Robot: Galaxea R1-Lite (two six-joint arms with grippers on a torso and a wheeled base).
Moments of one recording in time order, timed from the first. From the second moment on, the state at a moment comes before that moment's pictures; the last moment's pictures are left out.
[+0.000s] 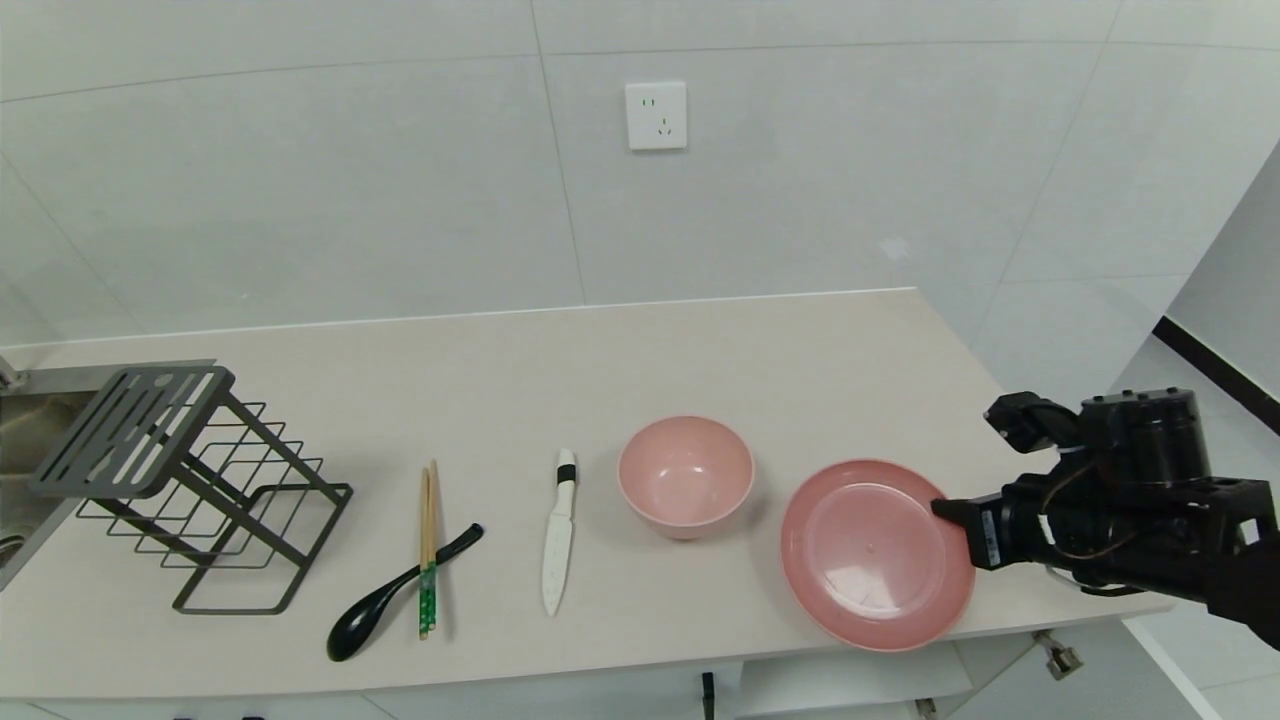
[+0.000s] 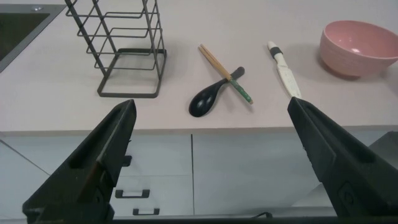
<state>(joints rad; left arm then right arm) 0.00 0.00 0.00 0.00 0.04 -0.03 0.28 1.72 -0.57 -0.60 0.11 0.02</state>
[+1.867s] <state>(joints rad) -0.42 1.09 -0.36 -0.75 -0.39 -0.08 0.07 1.41 -0.17 -1.17 0.22 0.04</state>
